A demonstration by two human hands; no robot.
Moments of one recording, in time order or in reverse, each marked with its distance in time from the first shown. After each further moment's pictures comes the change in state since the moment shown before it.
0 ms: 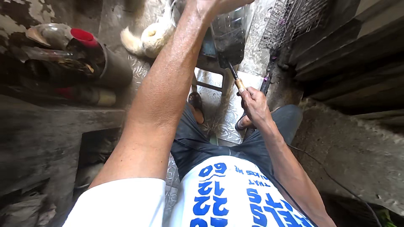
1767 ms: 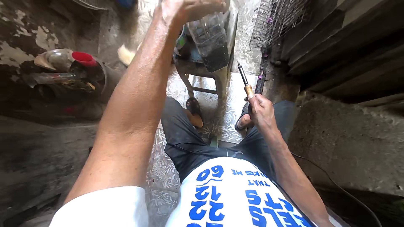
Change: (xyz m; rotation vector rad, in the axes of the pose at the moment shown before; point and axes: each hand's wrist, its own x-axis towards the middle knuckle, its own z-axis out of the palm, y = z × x) left_hand 0.129 -0.072 0.044 0.031 -0.287 0.189; right_hand -0.035 0.037 -0.027 0.176 0.141 0.118
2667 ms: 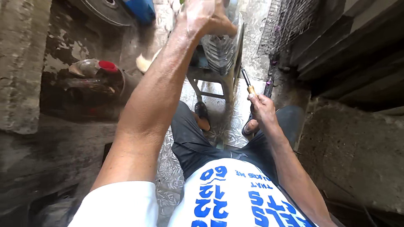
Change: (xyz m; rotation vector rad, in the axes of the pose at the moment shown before) left_hand -0.040 0.091 -0.010 0.328 -0.013 -0.315; right_hand 0.021 0.011 0.002 0.132 -0.035 0.020
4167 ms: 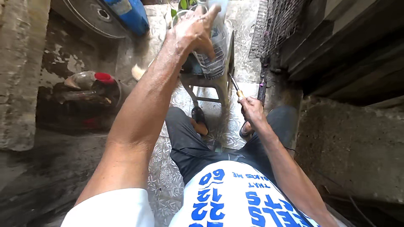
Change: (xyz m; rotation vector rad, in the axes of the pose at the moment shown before) left_hand 0.012 -0.015 0.009 0.126 -0.073 0.148; right_hand 0.019 0.006 0.013 -0.035 0.001 0.049
